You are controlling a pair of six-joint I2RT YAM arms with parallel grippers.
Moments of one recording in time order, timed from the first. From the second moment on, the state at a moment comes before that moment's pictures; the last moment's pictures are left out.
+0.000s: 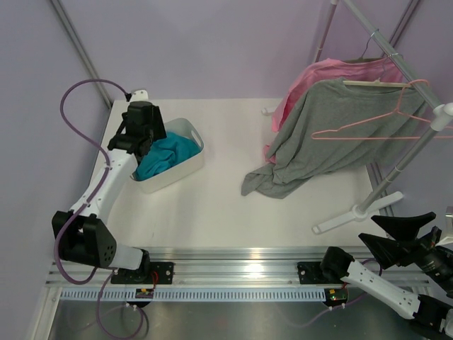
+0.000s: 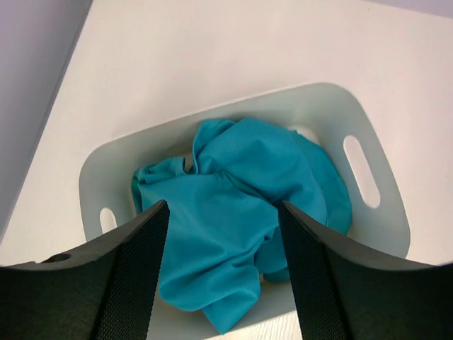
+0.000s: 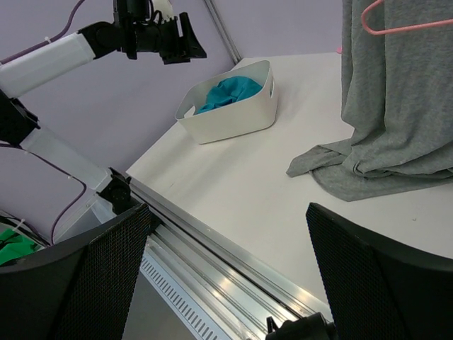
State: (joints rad) left arm -0.19 1.41 1.28 -0.44 -0.37 -0.25; right arm 1.00 0.01 1.26 -1.14 0.28 0.43
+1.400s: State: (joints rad) left arm -0.72 0.52 0.54 -0.17 0.29 -0.43; right arm 1.00 0.64 0.95 -0.60 0.47 0.55
